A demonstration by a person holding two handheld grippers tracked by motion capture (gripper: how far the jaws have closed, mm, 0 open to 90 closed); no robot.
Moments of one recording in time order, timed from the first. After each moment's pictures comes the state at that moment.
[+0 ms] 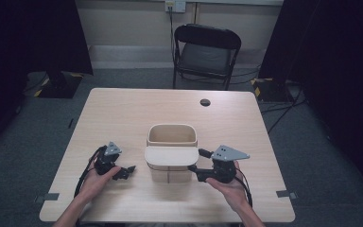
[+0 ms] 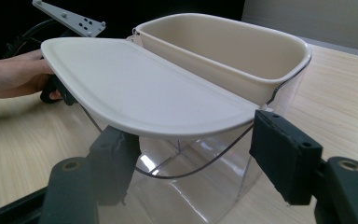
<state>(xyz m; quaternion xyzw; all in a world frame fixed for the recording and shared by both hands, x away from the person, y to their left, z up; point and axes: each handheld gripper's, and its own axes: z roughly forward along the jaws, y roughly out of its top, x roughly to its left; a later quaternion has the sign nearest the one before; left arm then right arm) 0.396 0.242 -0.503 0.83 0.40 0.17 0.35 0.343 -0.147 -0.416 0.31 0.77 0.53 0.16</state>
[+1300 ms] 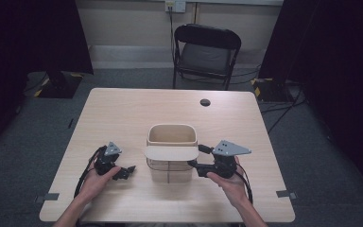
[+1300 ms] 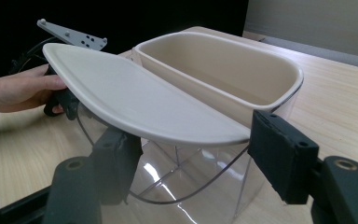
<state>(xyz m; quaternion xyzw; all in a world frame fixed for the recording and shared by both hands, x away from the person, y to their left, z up) 0.396 0.243 -0.503 0.83 0.40 0.17 0.35 0.352 -0.148 -0.406 0.30 0.77 0.54 0.16</state>
